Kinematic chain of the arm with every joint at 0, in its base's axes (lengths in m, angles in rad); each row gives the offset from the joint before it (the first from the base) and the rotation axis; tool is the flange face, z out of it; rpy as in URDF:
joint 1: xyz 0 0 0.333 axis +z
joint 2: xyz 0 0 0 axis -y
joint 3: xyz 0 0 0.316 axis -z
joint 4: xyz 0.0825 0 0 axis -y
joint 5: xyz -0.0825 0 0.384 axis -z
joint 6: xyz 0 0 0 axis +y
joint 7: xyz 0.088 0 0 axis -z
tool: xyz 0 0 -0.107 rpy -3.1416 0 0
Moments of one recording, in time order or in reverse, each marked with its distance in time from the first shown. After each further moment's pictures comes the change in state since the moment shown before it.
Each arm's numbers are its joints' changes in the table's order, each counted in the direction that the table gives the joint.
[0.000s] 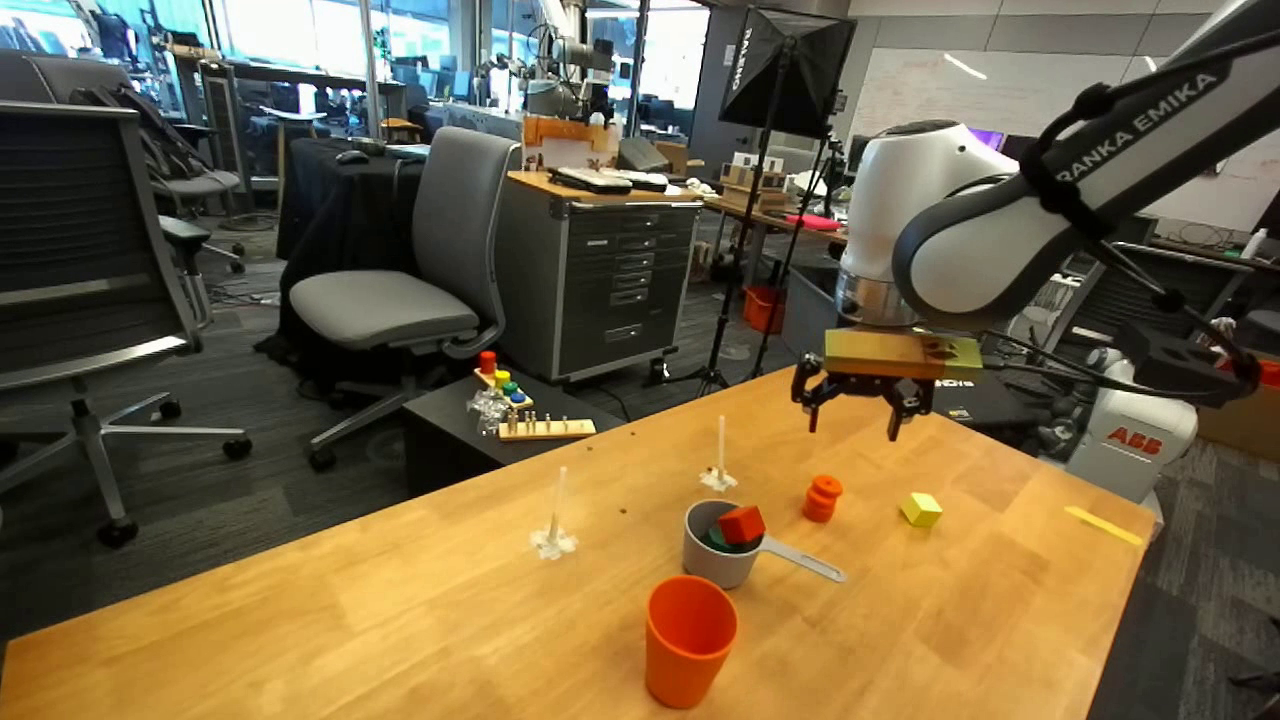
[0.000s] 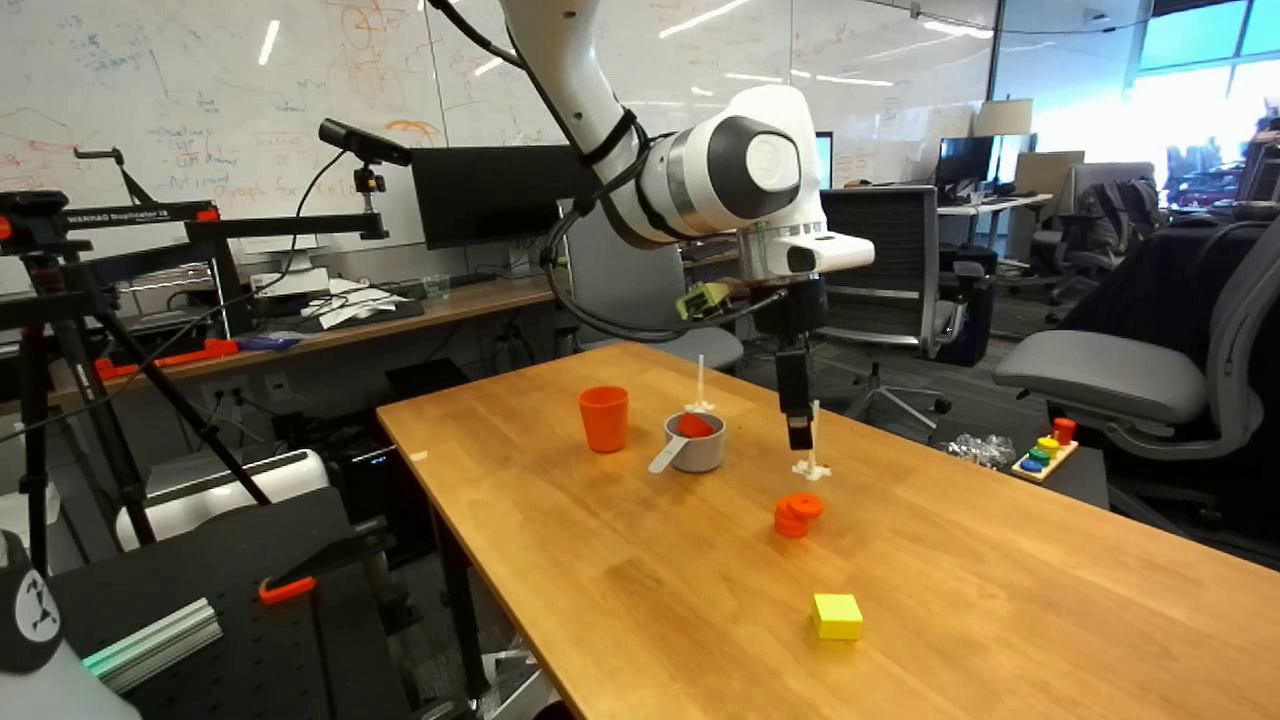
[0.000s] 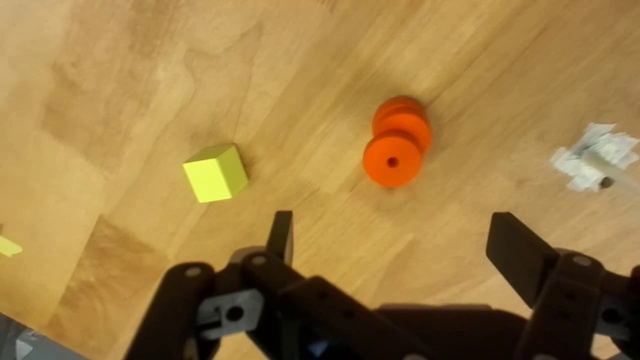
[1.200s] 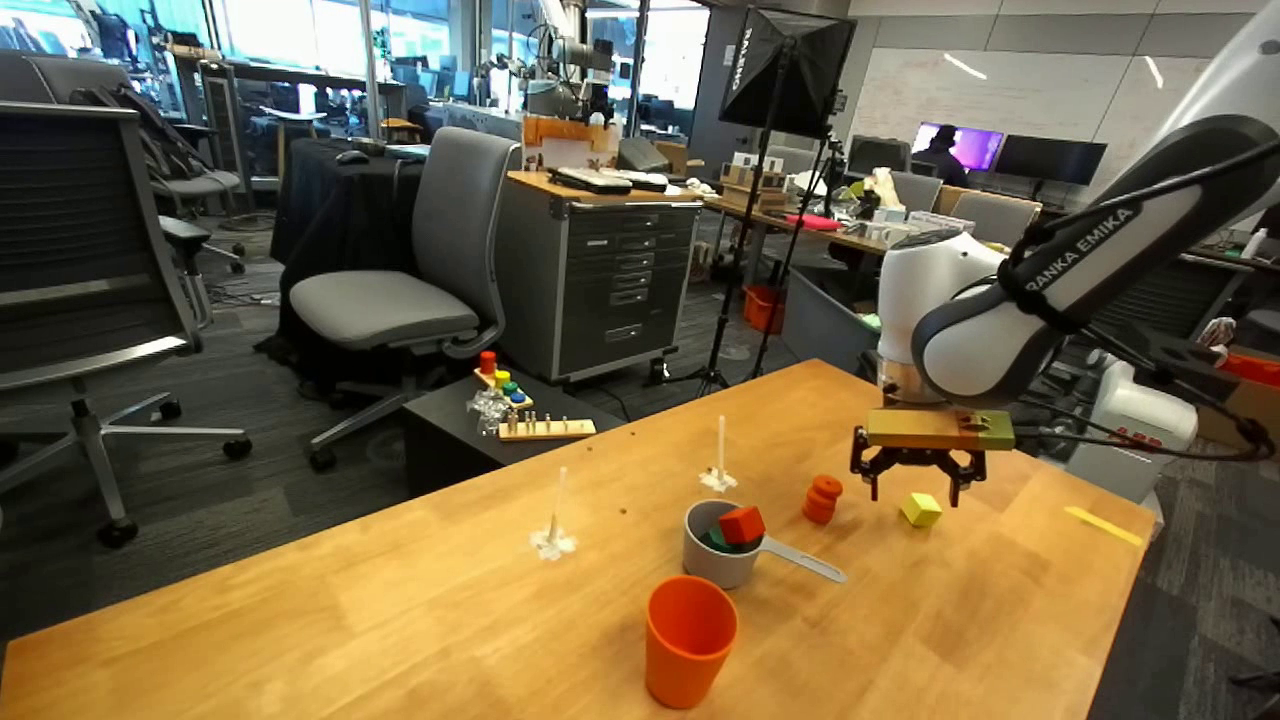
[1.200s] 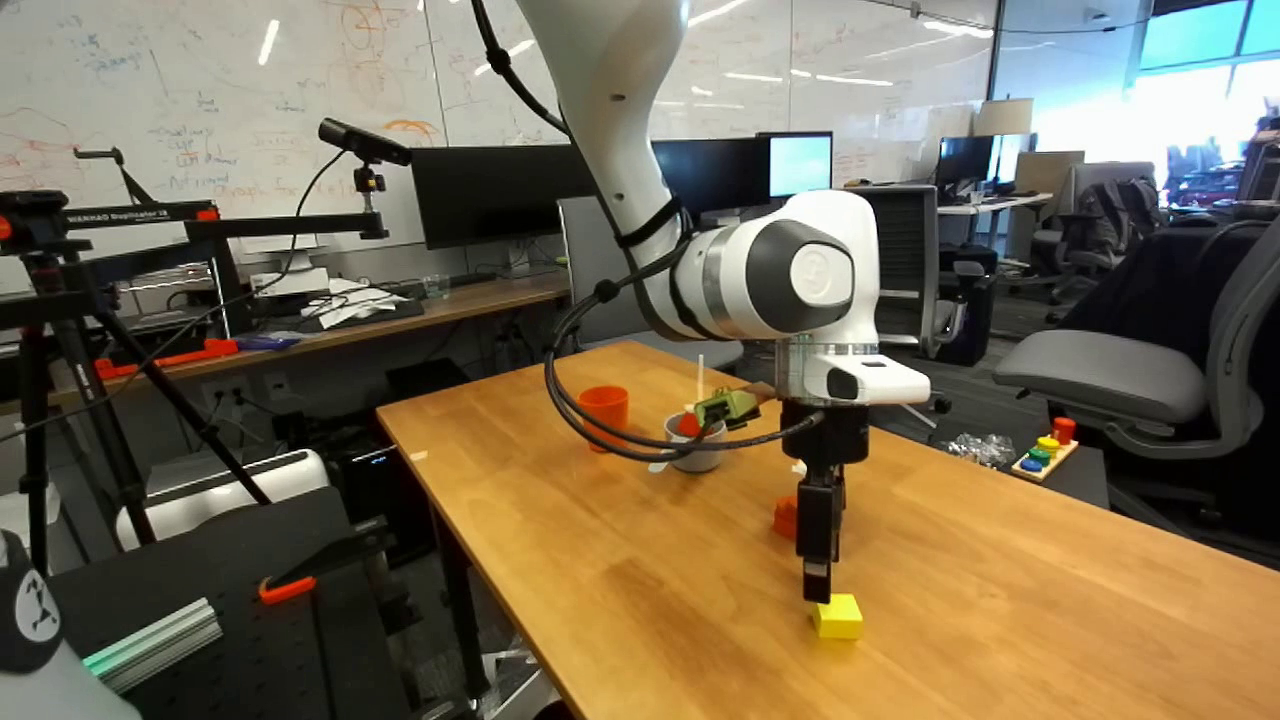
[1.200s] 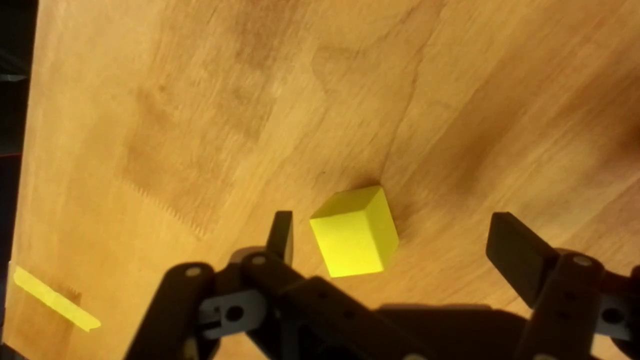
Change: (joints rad) arm -0.120 -0.145 0.006 -0.021 -0.006 0.002 -0.001
